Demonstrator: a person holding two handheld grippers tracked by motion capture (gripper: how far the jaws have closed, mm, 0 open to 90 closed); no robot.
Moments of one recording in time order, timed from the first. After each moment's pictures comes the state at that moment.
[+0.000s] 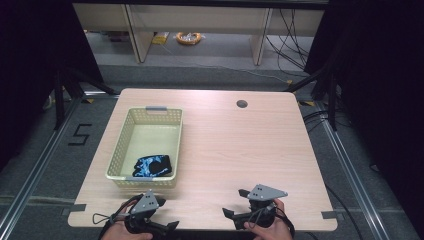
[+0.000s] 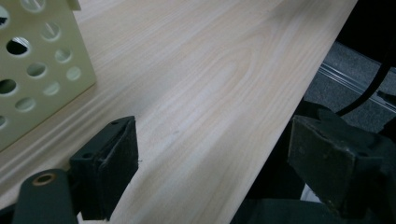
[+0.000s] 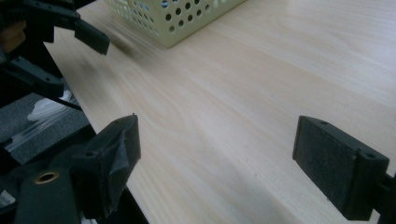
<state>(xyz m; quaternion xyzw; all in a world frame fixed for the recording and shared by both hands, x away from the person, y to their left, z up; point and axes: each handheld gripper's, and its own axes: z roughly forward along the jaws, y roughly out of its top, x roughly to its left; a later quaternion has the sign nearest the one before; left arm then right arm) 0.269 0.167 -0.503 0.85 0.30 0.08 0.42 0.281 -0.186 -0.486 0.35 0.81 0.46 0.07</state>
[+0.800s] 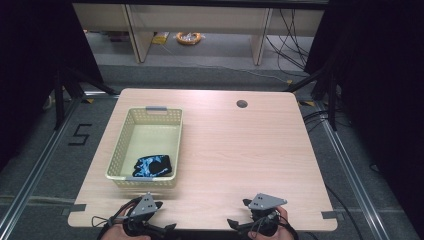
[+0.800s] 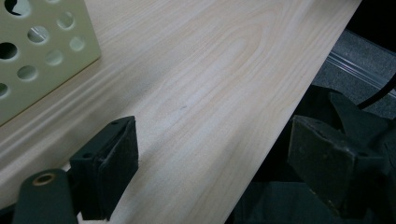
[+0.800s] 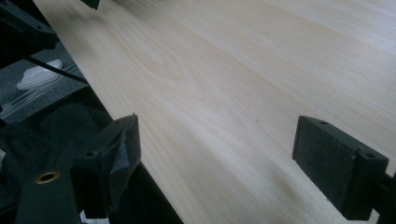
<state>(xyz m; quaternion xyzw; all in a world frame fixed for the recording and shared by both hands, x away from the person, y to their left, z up) 0.266 0.170 -0.511 0.86 0.32 0.08 0.40 0.267 -0.196 -0.500 0.34 0.84 0.41 0.08</state>
